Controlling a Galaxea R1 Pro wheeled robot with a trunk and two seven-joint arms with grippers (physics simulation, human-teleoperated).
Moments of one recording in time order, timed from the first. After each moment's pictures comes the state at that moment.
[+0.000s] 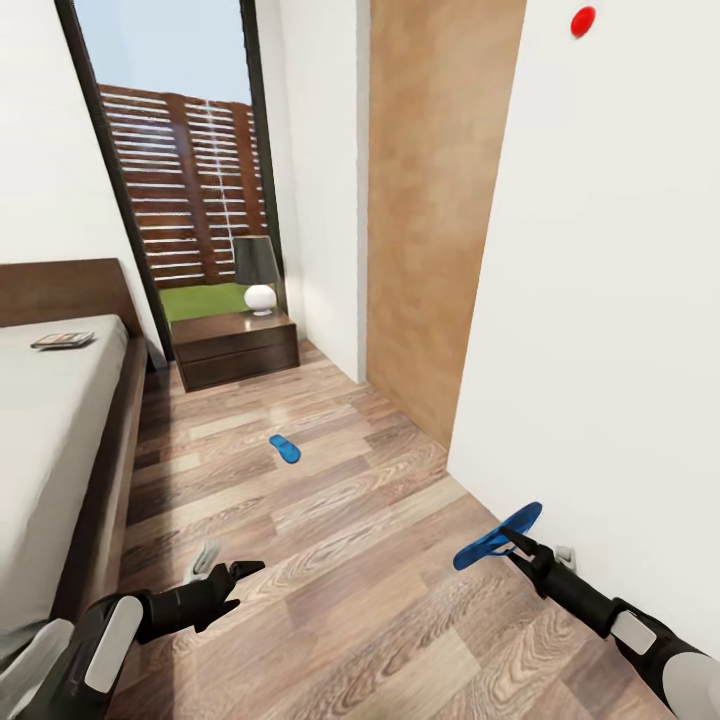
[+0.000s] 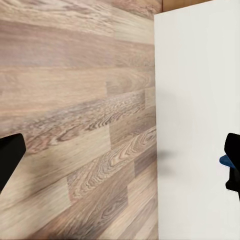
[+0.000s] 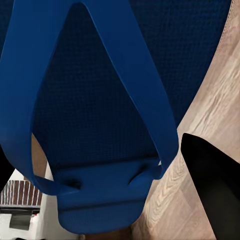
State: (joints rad) left arm -0.37 0.09 0.32 -0.98 0.59 1.00 -0.39; right arm -0.70 -0.33 -0.09 -0.07 -0.77 0.38 1.06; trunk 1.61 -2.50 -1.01
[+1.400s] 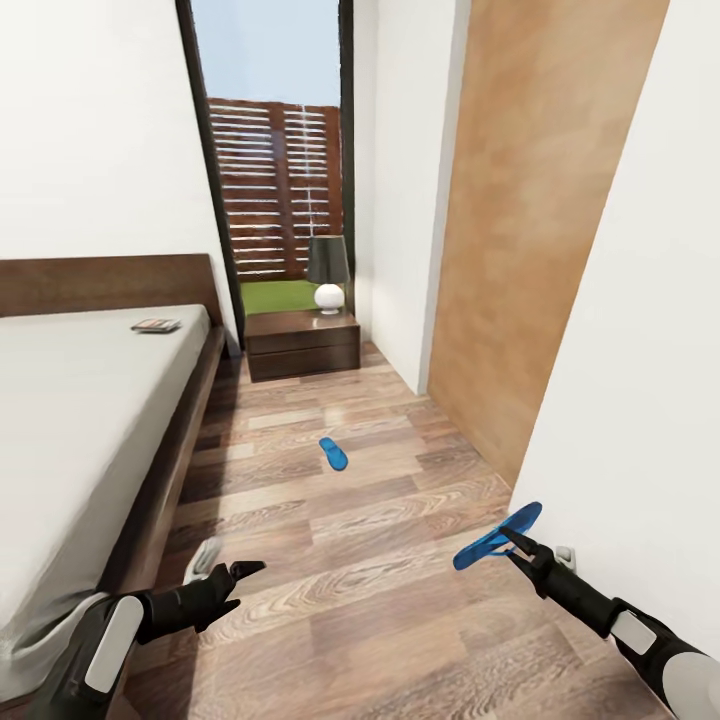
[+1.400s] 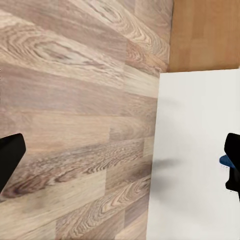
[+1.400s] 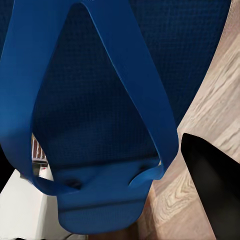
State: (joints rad) left arm -0.37 0.09 0.32 -0.98 0.59 1.00 -0.39; right arm -0.70 -0.33 -0.09 -0.07 -0.77 0.38 1.06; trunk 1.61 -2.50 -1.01
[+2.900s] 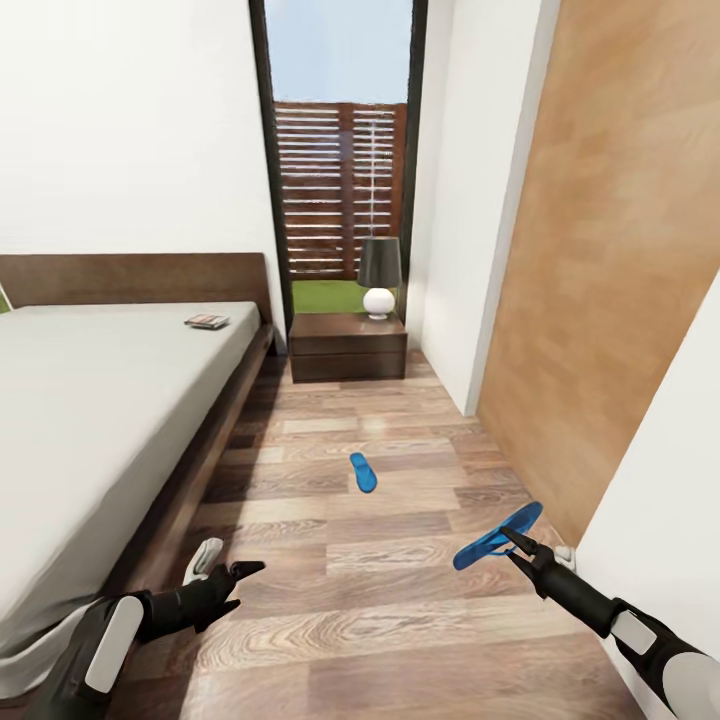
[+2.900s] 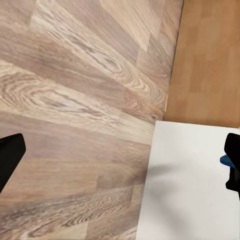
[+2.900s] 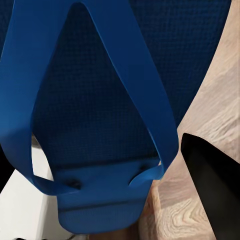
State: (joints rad) left arm -0.37 0.09 0.32 -0.98 0.59 1.00 -0.39; right arm -0.70 -0.33 -0.09 -0.07 -0.77 0.39 1.06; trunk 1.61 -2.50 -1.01
